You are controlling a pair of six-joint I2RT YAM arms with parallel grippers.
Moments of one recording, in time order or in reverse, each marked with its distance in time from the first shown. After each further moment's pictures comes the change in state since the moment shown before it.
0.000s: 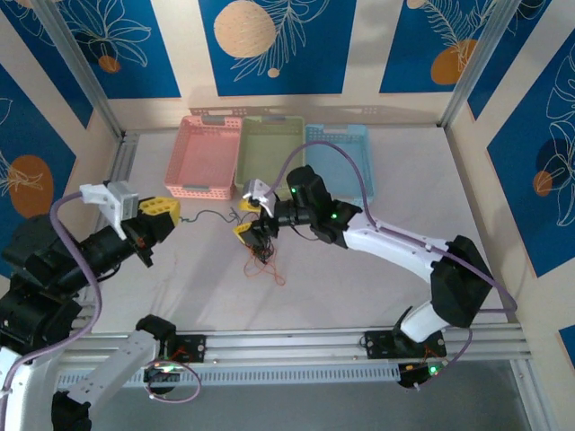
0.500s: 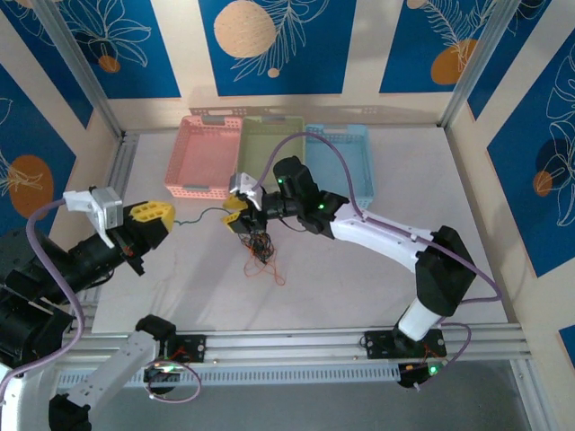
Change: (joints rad) left arm 0.000 -0.031 0.018 0.019 0.045 -0.049; right arm 0.003 0.093 0.118 -0.024 -0.045 -0.022
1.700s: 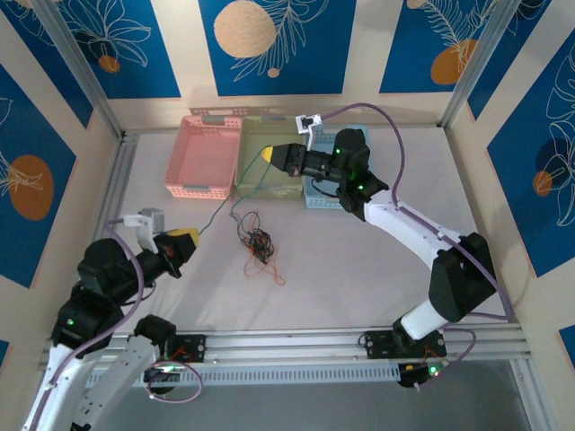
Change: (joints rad) left arm 0.001 -0.241 -0.646 0.157 -0.172 -0.347; right arm -0.301 -0.091 -0.069 0.398 -0.055 1.144
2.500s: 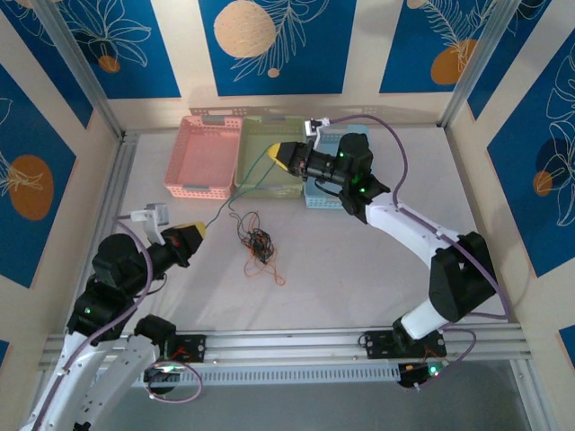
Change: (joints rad) left arm 0.000 0.042 -0.071 0.146 -0.014 -0.126; right arm -0.031 -0.018 -0.051 0.022 0.054 0.246
